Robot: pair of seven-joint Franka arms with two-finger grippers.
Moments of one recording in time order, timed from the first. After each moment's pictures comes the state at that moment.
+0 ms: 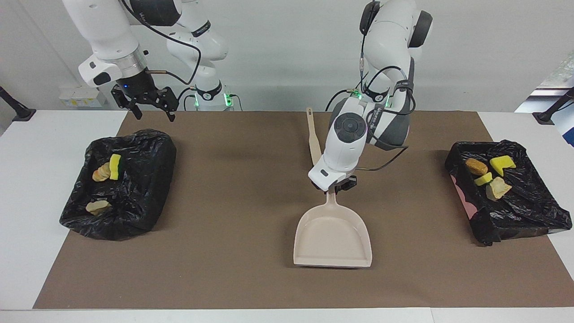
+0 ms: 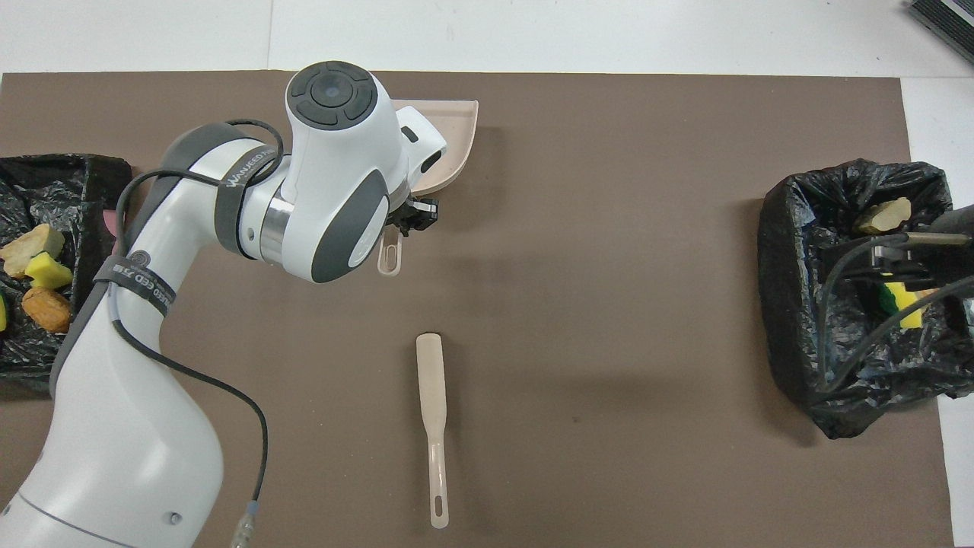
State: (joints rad) left arm -0.54 0.57 0.00 -1.38 -0.03 1.84 -0.38; right arm -0.12 -0.08 0.12 -1.68 0.02 1.59 0.11
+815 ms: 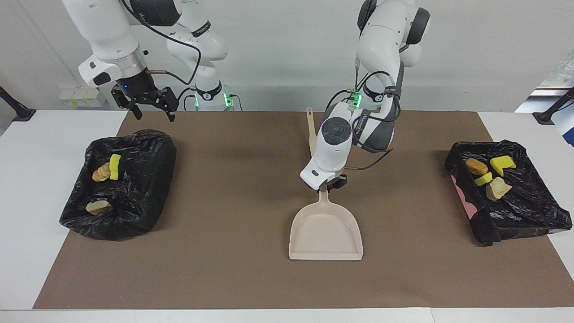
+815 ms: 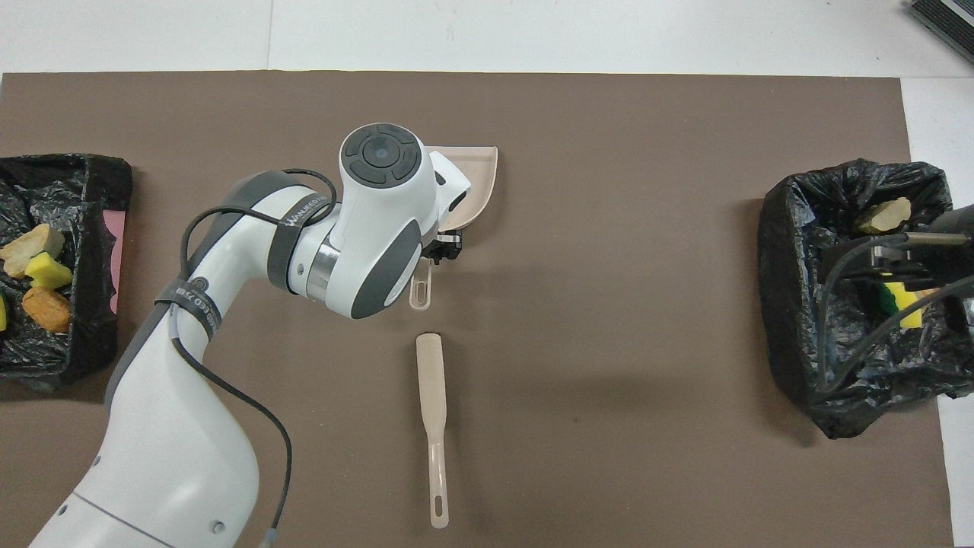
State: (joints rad) left arm -0.56 0.47 0.03 -1.52 -0.02 1.94 -0.45; right arm -0.12 -0.08 0.12 -1.68 0.02 1.59 0.11
